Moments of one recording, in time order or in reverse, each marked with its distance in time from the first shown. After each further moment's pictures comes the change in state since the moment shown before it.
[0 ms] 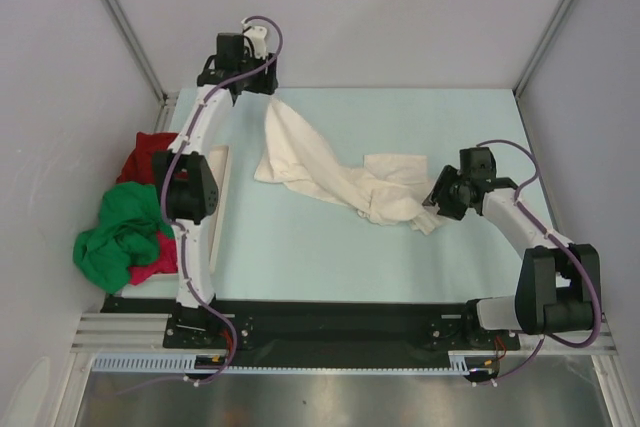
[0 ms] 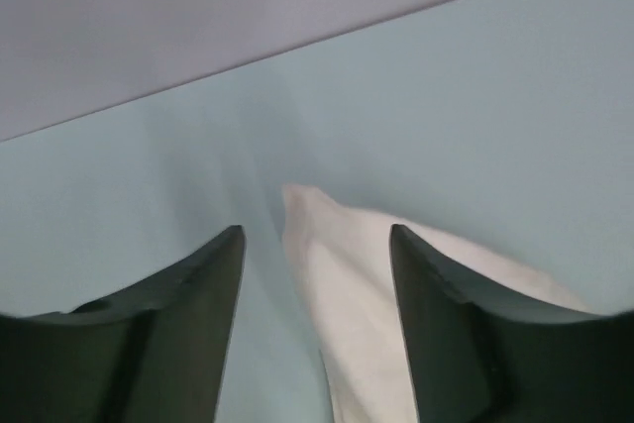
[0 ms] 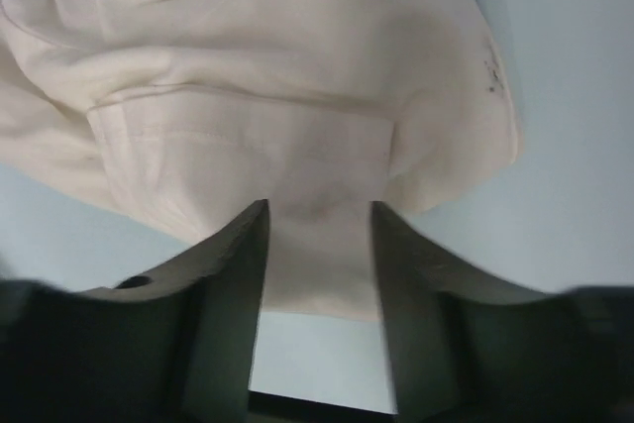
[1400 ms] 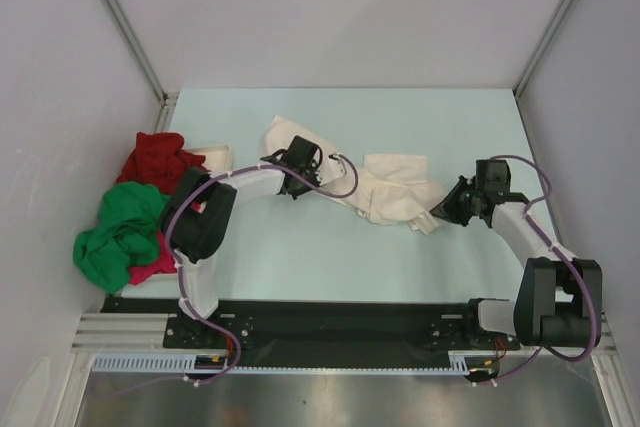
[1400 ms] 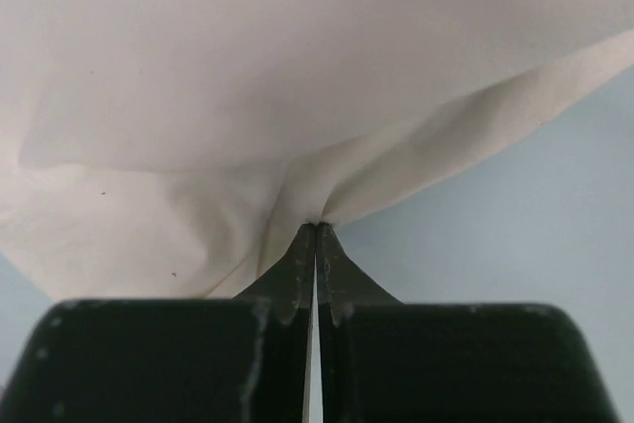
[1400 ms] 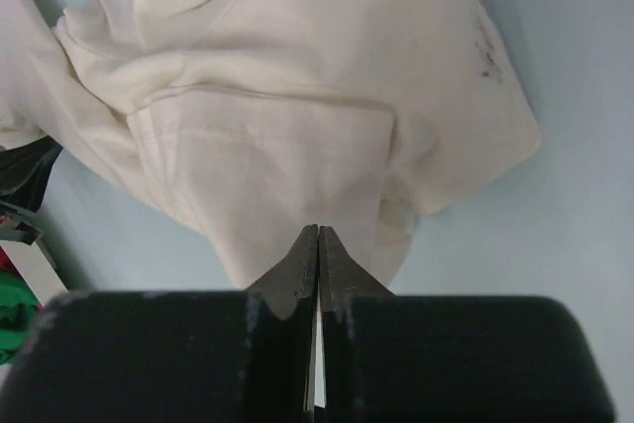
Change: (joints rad) left arm -0.408 -0.284 -0.967 0.220 -0.237 0.634; right arm -0.114 -0.070 -0.120 0.081 -0.202 0.050
